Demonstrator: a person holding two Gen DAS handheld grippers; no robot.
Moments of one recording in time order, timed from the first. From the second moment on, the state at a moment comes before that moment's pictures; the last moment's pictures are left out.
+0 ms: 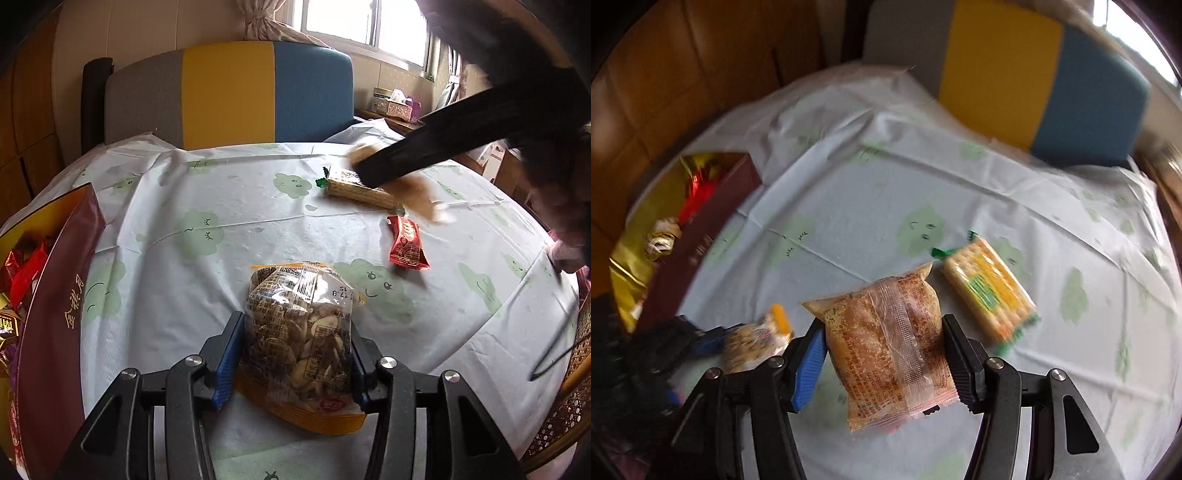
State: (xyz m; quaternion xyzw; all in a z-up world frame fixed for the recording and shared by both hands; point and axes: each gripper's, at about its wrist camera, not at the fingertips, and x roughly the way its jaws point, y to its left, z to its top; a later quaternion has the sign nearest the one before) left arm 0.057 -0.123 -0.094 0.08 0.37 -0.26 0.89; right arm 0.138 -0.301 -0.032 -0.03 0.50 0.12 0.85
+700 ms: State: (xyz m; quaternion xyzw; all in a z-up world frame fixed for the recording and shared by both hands) left arm 0.064 -0.123 -0.064 0.09 0.44 -0.28 0.85; right arm 0.100 -0.359 -0.099 0.04 0.60 -0.01 0.80
